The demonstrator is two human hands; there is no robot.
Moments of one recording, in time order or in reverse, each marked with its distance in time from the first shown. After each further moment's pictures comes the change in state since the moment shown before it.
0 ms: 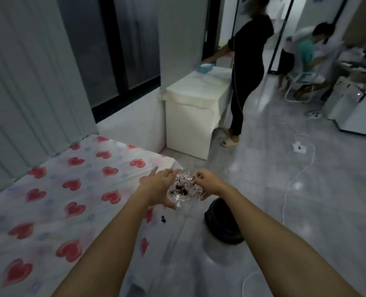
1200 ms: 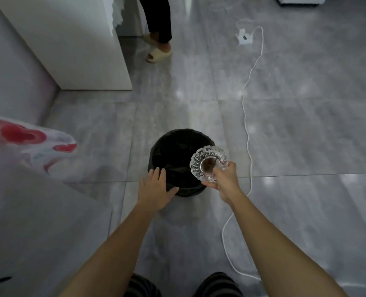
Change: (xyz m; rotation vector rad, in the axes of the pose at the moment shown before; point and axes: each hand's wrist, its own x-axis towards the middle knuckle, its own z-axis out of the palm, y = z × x) left_hand 0.345 0.142 0.479 -0.160 -0.340 -0.042; right_hand 0.208 0.529 0.026 1.038 0.779 0.538
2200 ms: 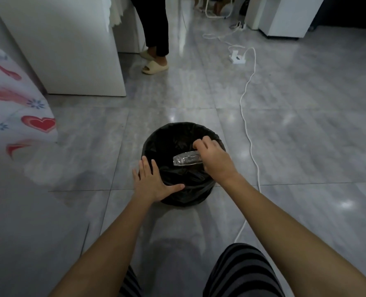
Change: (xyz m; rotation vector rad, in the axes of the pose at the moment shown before) left_hand 0.096 -0.029 0.104 -0.085 0.130 -0.062; right_hand 0.073 0.049 0.025 -1.360 0.044 -1.357
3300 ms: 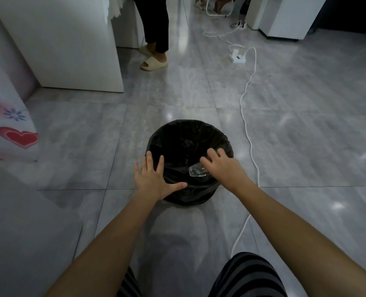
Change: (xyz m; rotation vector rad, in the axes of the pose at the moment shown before) left_hand 0.012 0.008 -0.008 0.210 0.003 0.027; right_hand -0.016 0.027 0.015 -0.442 -0.185 -0.188
